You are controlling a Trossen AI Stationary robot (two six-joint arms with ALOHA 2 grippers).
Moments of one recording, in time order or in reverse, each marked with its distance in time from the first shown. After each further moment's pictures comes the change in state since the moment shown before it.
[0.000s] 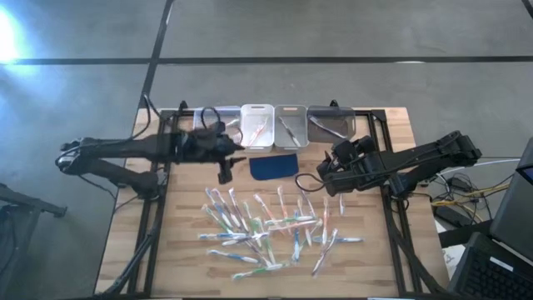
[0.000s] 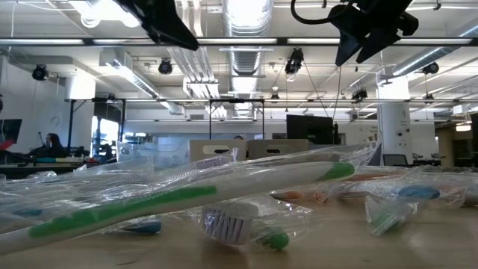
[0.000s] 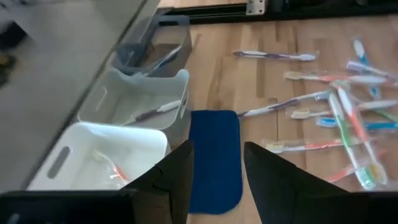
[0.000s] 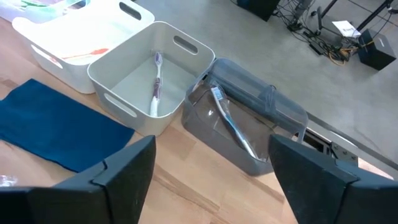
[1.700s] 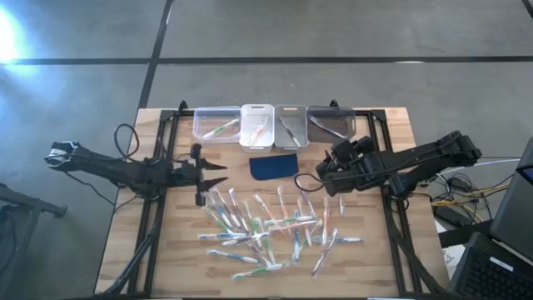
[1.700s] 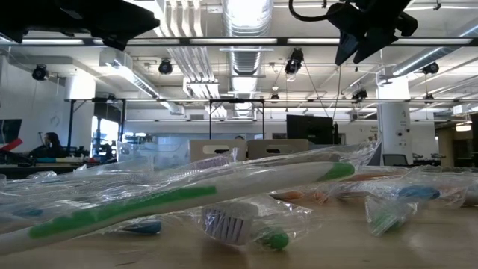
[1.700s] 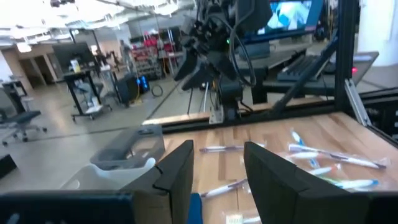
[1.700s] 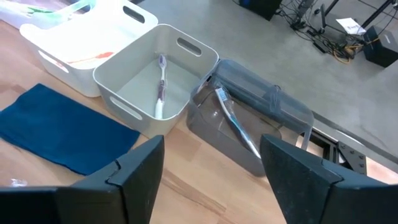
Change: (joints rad) left arm -0.263 -0.452 -0.690 0.831 -0.085 0.092; right arm 0.000 0.000 0.000 0.024 -0.002 0.003
